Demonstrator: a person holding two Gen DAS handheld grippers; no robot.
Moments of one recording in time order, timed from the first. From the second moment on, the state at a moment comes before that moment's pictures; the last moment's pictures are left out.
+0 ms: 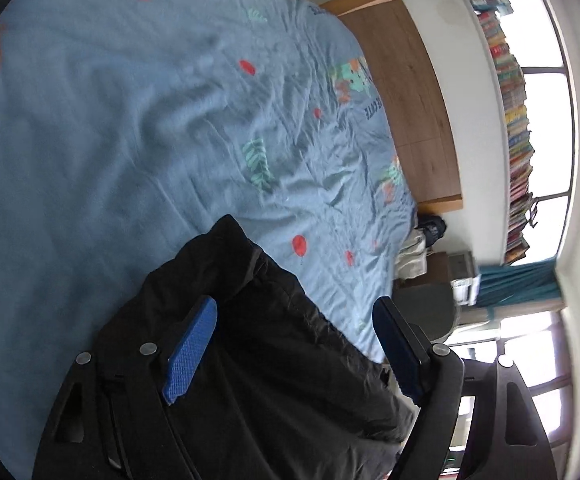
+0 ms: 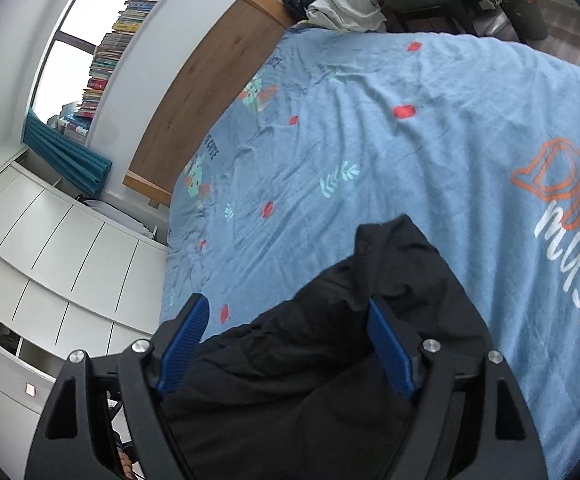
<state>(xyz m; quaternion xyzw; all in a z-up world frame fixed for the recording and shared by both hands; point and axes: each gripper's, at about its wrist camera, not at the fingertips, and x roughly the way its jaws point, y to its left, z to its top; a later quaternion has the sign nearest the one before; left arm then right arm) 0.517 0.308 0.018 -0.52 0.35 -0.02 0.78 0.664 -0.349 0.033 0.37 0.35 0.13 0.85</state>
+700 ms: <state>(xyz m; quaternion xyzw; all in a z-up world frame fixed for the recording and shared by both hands) 0.493 0.098 0.033 -0.17 0.42 -0.07 0.89 0.544 -0.185 0.036 0.11 0.36 0.23 0.90</state>
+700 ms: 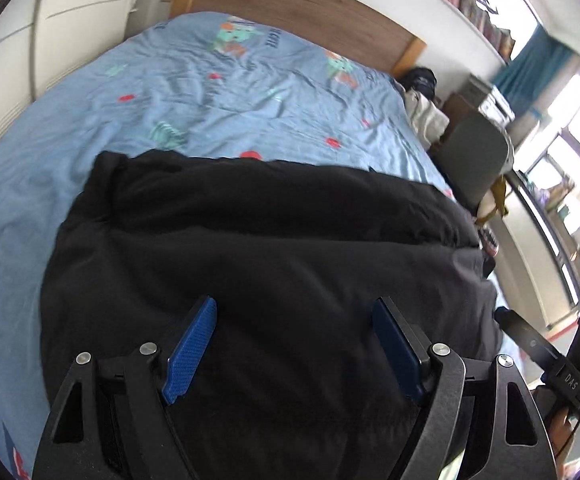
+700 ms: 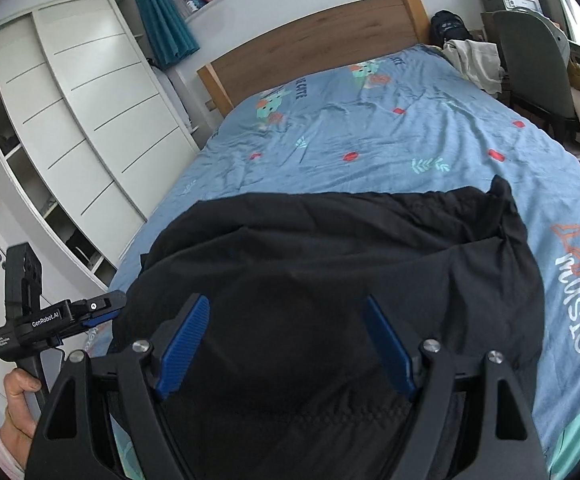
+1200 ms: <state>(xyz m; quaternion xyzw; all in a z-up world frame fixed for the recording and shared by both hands) 0.643 0.067 -0.014 -0.12 0.49 -0.01 0.87 0.690 -0.150 -0.020 0.08 0.41 0.16 0.89</state>
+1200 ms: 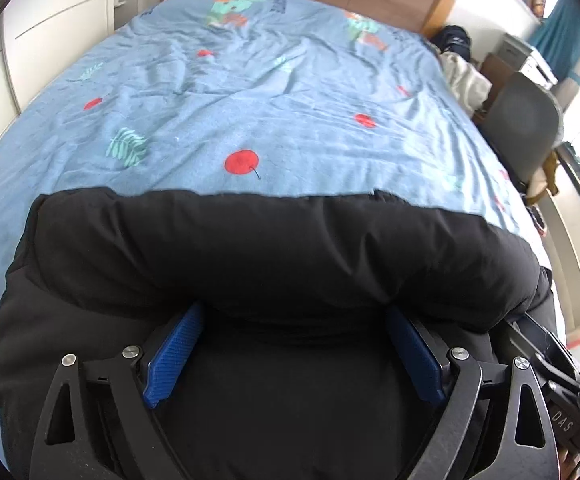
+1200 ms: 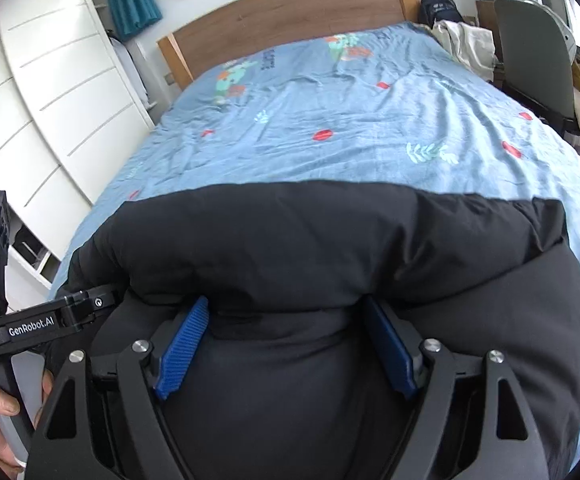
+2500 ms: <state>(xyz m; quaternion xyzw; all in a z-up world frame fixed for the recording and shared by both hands) 0.528 0.212 0.007 -0.20 0.45 0.03 0.87 0.627 -0.269 0.023 0.06 0.40 0.08 0.91</state>
